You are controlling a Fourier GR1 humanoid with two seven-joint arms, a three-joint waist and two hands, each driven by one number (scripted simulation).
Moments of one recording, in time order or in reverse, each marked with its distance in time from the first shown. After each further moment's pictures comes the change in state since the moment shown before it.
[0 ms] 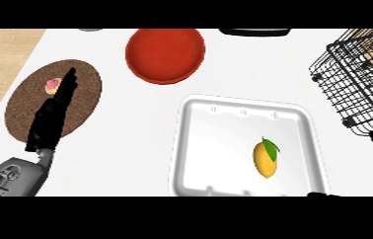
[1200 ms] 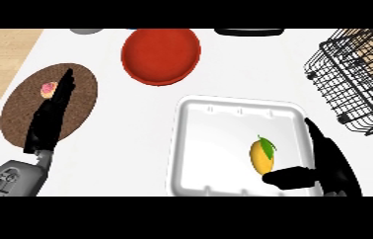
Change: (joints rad) left arm 0.024 -0.031 0.051 -0.015 -0.052 -0.020 0.026; right arm -0.288 0.190 0.204 0.306 0.125 0.153 0.130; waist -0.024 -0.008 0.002
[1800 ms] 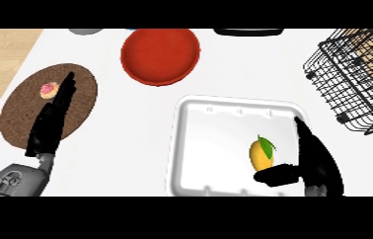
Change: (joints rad) left arm 0.024 -0.024 0.015 -0.007 -0.028 -0.010 -0.003; right arm -0.021 0.119 0.006 0.056 0.156 0.093 0.000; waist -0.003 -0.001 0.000
